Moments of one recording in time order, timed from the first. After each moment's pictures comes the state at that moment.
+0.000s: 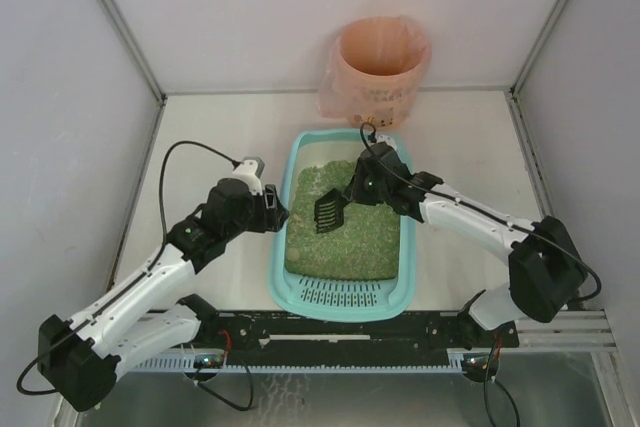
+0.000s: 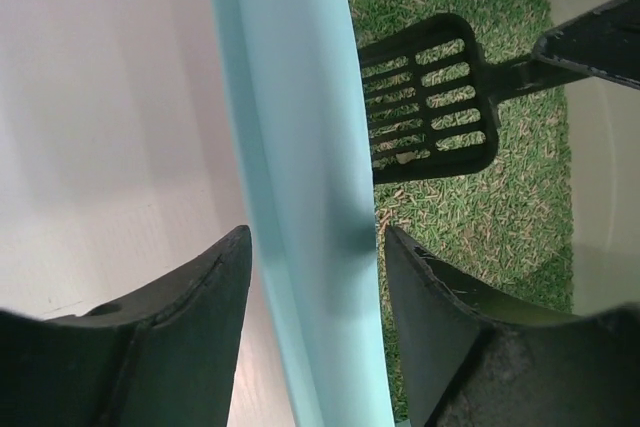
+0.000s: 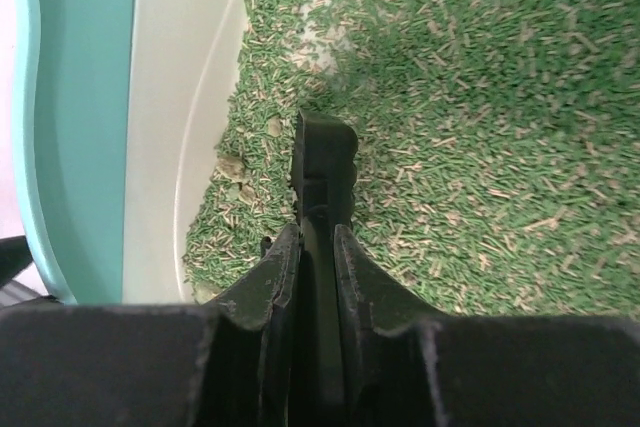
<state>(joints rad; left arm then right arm) -0.60 0.88 0.68 -0.38 -0.07 -0.46 0.71 1.44 1.03 -0.34 0.08 0.75</state>
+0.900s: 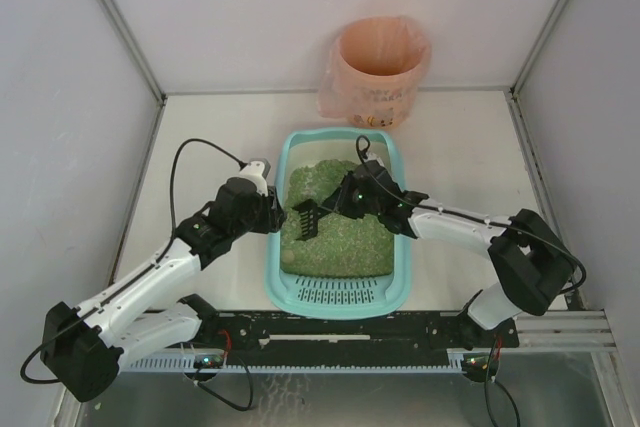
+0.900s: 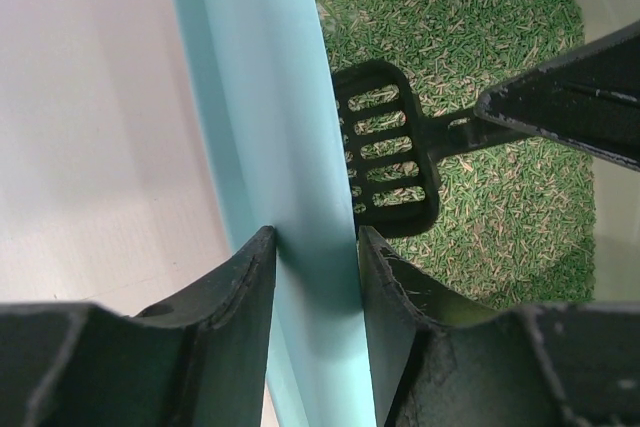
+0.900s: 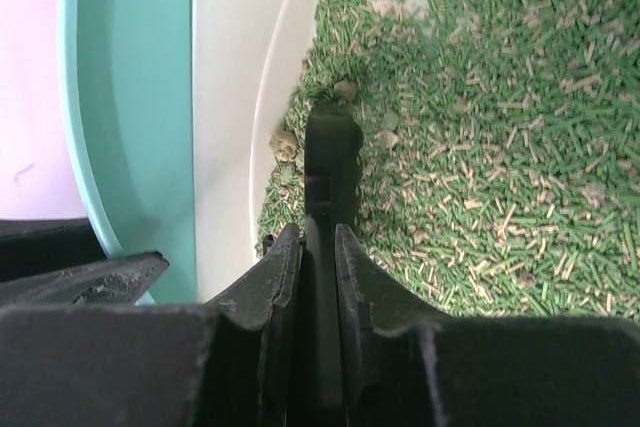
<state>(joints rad) -0.63 0.96 0.68 -0.37 -0.09 -0.45 0.78 1.54 0.91 -0.01 -0.05 0.97</state>
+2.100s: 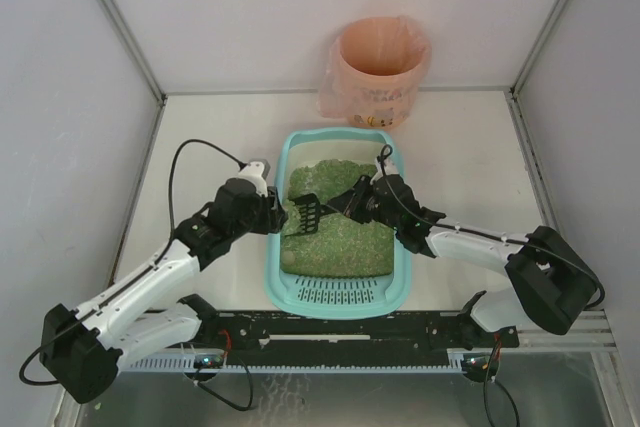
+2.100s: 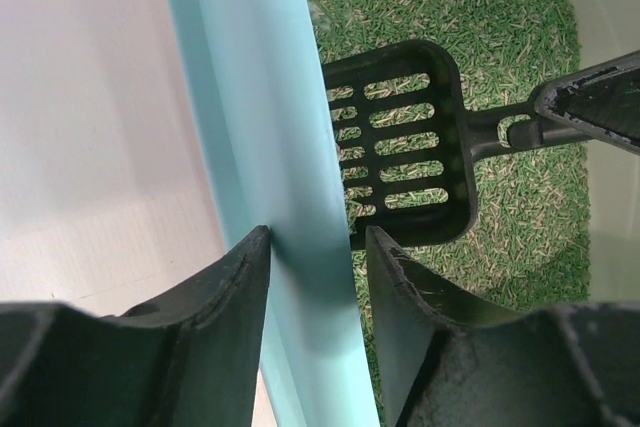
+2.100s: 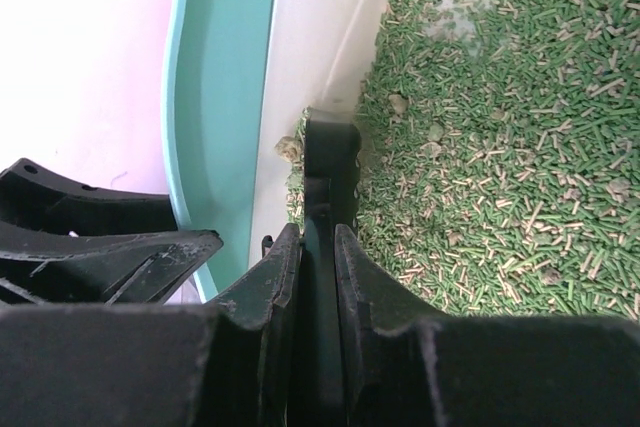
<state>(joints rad) -0.63 0.95 0.68 -0.38 -0.09 -0.45 0.76 1.39 0.65 0.33 -0.07 1.06</state>
